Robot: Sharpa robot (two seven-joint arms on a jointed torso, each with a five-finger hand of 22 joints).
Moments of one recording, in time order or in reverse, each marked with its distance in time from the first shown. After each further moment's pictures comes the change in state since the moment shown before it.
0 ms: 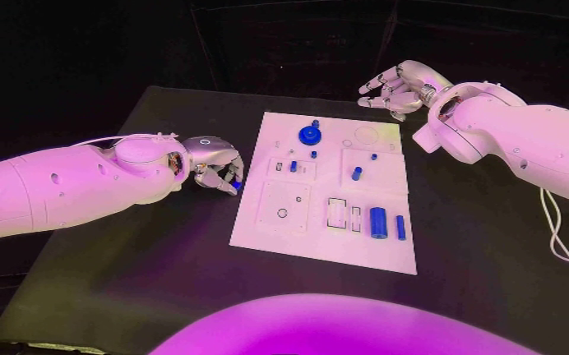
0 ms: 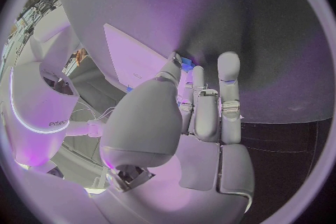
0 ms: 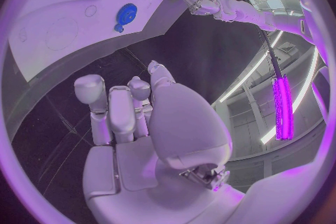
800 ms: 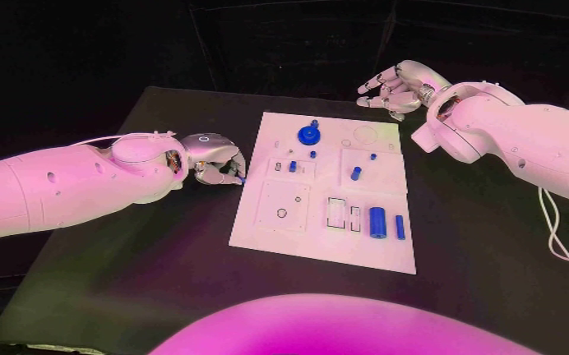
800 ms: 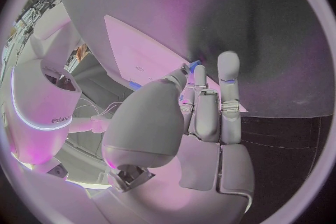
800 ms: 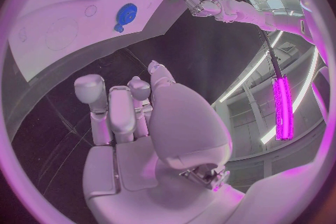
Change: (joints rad) left arm 0.006 -0.005 0.001 0.009 0.026 -0.042 0.026; left_hand 0.025 0.027 0.235 0.033 0.004 -0.013 0.011 -0.034 -0.022 0.018 0.018 -0.063 -0.046 -0.004 0.004 -0.005 0.000 0.000 -0.003 0.003 -0.012 0.006; right arm 0.000 0.002 0.000 -0.002 0.000 0.000 0.000; right_hand 0.000 0.000 -0.003 0.003 0.000 0.000 0.000 0.000 0.000 0.000 0.000 0.000 -0.001 0.000 0.000 0.000 0.000 0.000 0.000 0.000 -0.004 0.000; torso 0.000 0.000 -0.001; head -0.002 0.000
